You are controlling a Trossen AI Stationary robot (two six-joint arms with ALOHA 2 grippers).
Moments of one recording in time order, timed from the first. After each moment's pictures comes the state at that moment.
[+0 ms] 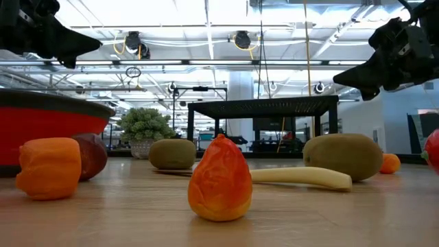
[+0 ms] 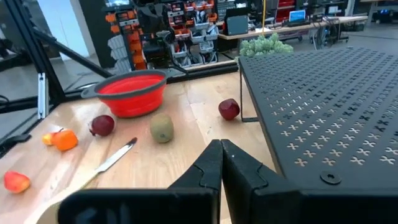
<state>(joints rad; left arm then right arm) -0.17 0.02 0.19 -0.16 -0.32 0.05 0.01 0.15 0.04 0.03 0.18 0.15</state>
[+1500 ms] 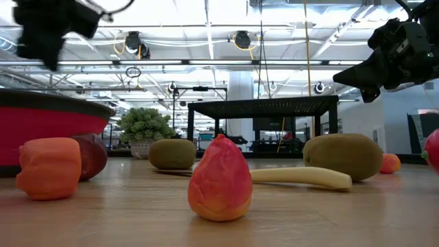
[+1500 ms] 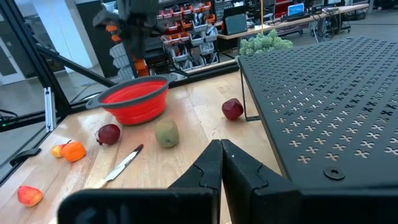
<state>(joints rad) -0.17 0.95 0.88 -1.10 0.08 -1.00 0.01 0.15 0.04 0.04 0.18 0.23</state>
